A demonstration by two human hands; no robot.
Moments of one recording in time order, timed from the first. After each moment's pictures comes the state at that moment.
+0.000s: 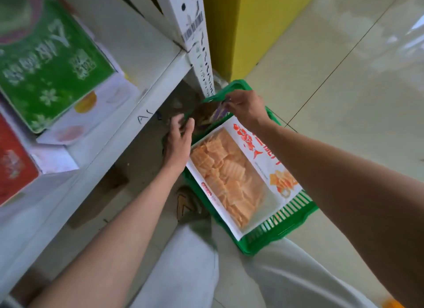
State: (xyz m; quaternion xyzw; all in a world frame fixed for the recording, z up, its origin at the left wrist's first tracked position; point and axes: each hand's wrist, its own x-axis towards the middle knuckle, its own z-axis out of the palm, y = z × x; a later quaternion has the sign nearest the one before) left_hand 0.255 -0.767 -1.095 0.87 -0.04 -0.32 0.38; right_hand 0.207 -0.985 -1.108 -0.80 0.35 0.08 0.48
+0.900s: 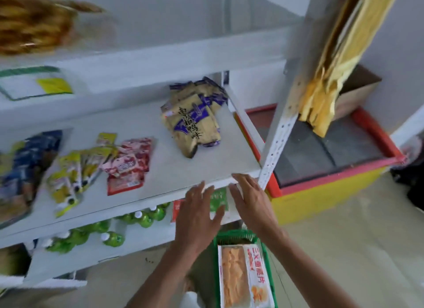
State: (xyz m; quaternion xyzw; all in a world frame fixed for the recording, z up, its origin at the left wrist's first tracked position) left_hand 0.150 -0.696 -0.426 0.98 -0.10 0.03 0.17; right_hand 0.163 -0.876 -0.402 -0.94 -0.02 -0.04 0.35
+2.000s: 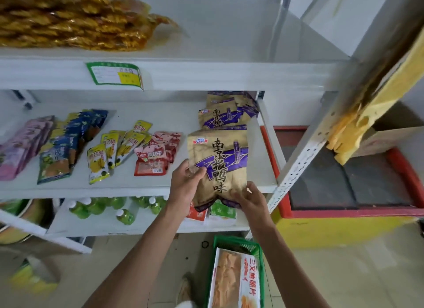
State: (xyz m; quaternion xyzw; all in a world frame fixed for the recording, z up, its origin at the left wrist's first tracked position) left_hand 0.190 -0.651 -0.350 0.70 0.21 0.06 0.68; right_hand 0.185 -0.847 -0.406 -0.61 0.04 0.11 0.78
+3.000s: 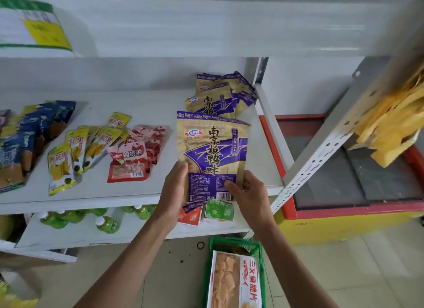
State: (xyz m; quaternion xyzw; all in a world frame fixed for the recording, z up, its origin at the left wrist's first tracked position) left_hand 0.221 -0.649 -0.408 0.63 0.15 -0.01 0.76; right_hand 0.234 -0.845 -0.434 -0.73 -0.01 0.05 0.68
